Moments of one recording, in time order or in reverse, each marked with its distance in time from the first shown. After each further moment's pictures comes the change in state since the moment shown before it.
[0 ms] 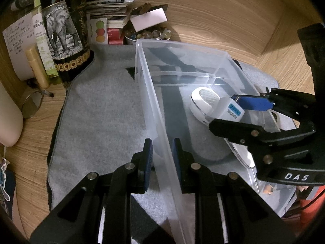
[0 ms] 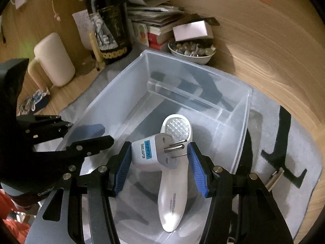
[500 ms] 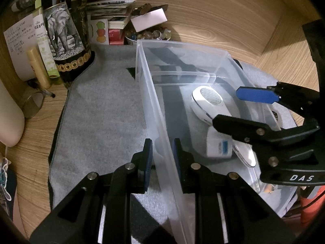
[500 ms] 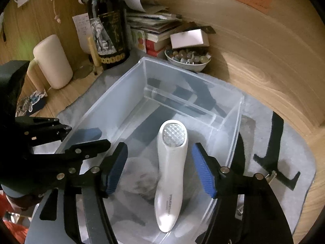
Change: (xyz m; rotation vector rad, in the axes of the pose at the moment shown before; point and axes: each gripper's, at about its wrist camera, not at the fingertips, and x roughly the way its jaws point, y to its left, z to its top) left arm 0.000 -0.003 0.000 0.004 -0.005 0.013; right arm -0.011 0.001 0.000 -0.006 -0.047 -0.043
